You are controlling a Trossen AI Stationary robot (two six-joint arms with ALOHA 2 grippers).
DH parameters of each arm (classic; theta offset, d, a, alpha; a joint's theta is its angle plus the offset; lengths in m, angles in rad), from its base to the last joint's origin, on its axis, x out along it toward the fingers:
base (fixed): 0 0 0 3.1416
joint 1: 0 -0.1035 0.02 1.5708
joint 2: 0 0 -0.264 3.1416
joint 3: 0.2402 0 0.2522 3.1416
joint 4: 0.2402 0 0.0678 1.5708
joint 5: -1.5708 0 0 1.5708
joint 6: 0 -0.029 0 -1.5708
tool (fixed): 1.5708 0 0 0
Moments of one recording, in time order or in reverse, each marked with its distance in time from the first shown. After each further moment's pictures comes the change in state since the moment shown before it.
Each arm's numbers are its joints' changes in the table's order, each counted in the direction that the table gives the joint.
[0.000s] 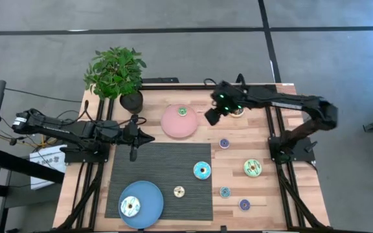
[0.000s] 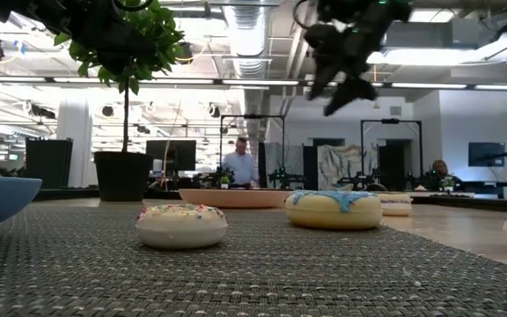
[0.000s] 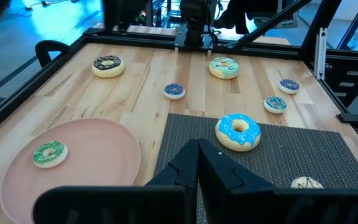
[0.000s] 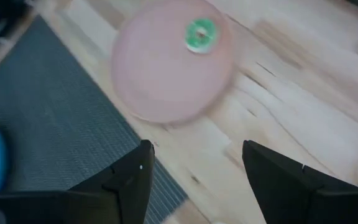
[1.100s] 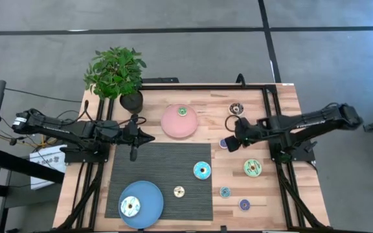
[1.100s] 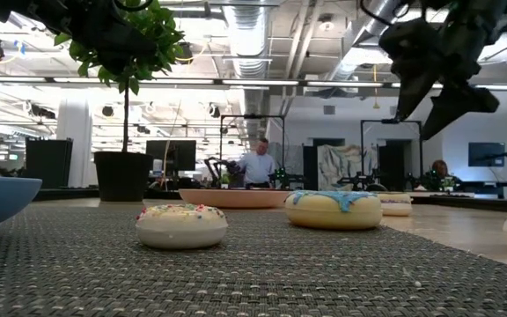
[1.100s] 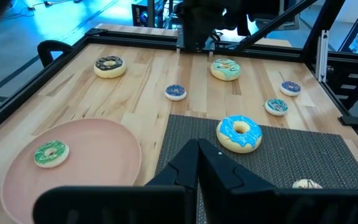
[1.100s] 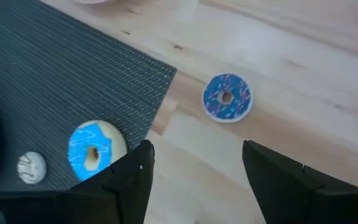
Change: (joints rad) left arm 0.000 0.000 0.000 -0.003 0.007 0.007; right arm -0.440 -0.332 -0.416 0.041 -0.189 -0.696
